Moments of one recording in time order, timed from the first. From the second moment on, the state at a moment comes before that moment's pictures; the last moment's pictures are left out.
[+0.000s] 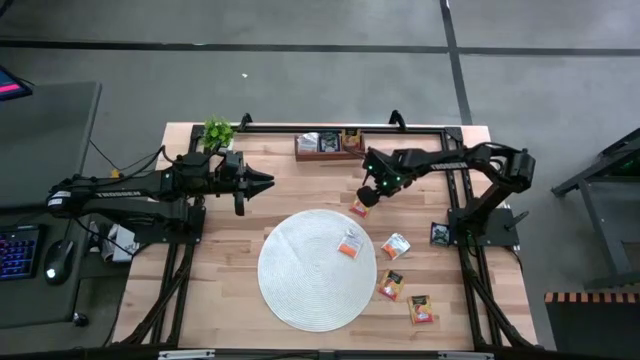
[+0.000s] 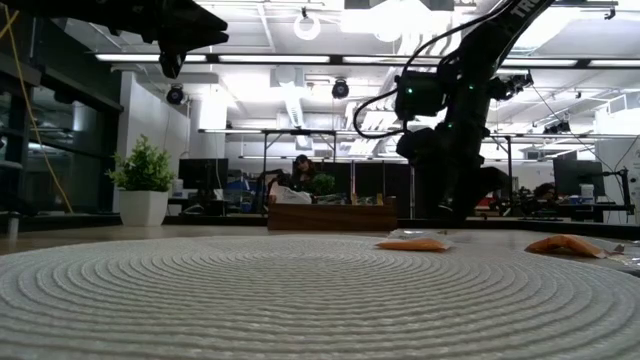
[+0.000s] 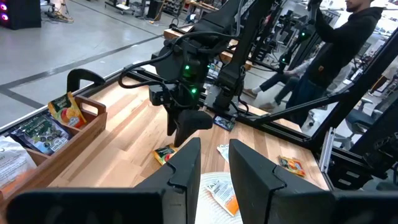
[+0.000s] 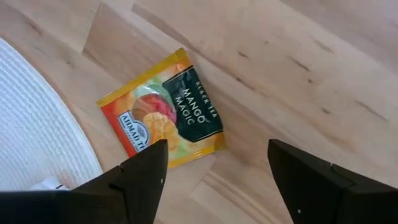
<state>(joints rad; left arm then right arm) 0.14 0.69 0.54 0.05 0.01 -0.32 -0.39 1.63 0.89 -0.55 -0.16 0.67</state>
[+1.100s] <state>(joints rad) 0.14 0.69 0.54 0.05 0.01 -0.32 -0.35 1.64 0.89 -0.51 -0.08 0.76</state>
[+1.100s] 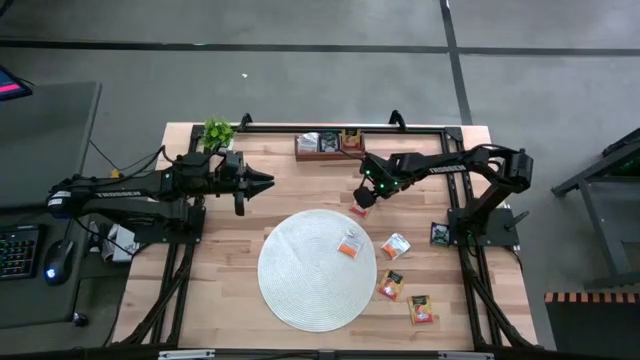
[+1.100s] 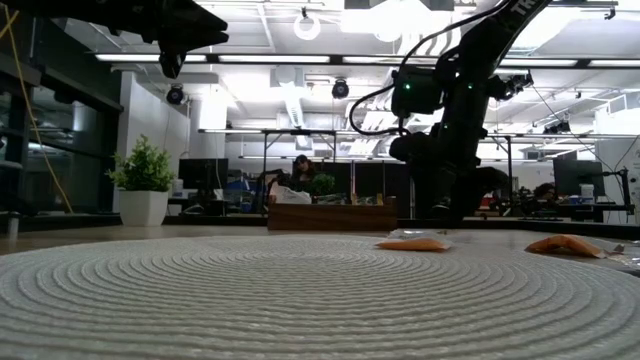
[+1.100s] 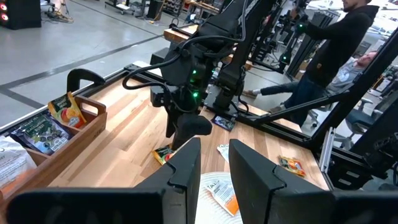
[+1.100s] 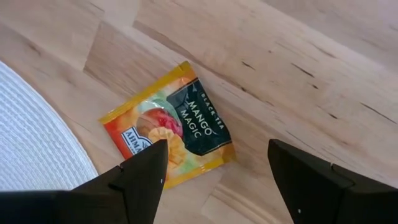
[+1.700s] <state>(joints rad) 0.14 0.69 0.54 0.05 0.01 -0.32 -0.33 1.63 0.73 -0.26 -0.13 0.90</state>
